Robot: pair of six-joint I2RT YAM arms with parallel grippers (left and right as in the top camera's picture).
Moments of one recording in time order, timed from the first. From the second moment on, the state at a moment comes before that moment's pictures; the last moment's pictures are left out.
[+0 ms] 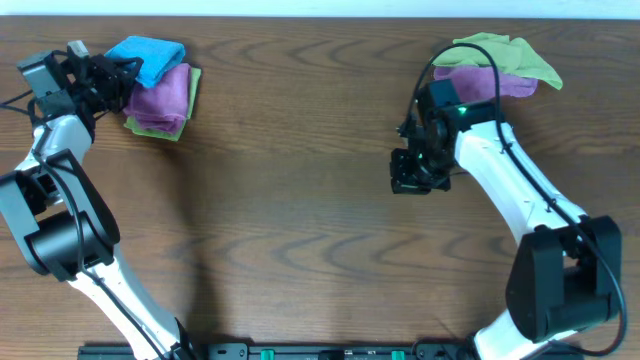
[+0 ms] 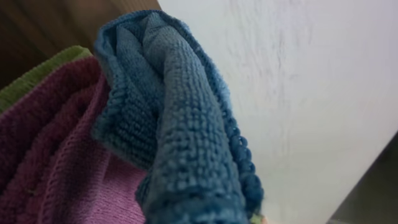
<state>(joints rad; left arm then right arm) 0.44 2.17 1.48 0.12 0.89 -0.93 0.26 1.78 1.33 -1.08 -0.32 0.27</state>
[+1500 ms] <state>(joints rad) 0.36 2.11 1.49 0.01 0.81 -0.85 0.28 1.78 1.33 -1.03 -0.32 0.29</state>
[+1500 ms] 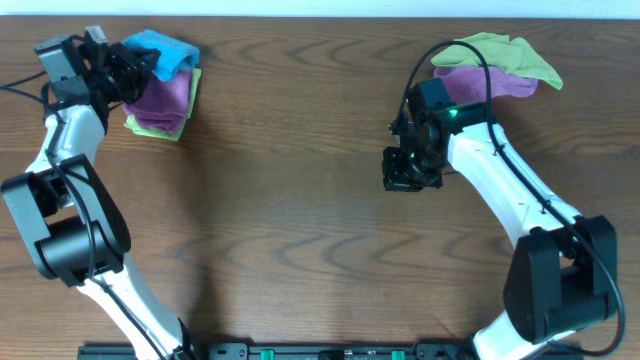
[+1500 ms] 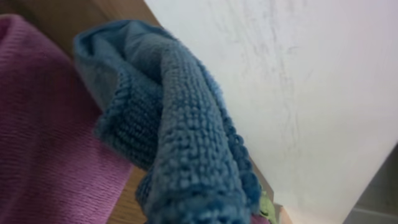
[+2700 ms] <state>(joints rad) 0.48 2.11 1.49 -0.48 0.80 -0.74 0.34 1.78 1.33 -1.03 -0.33 0.31</state>
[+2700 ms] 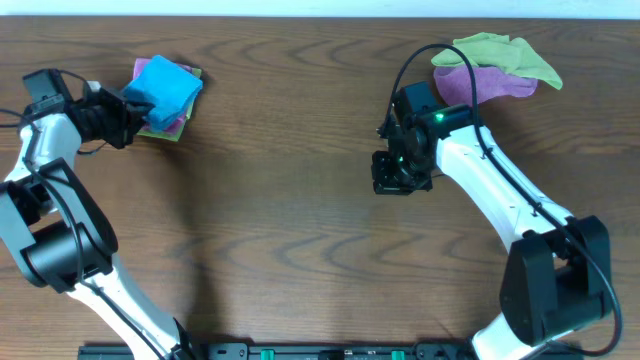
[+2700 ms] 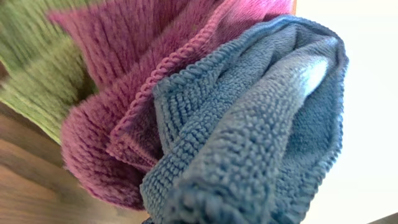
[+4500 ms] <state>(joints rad) 0.15 0.82 1.19 -1.24 0.57 -0.11 0.32 1.17 1.39 -1.45 -0.07 0.15</state>
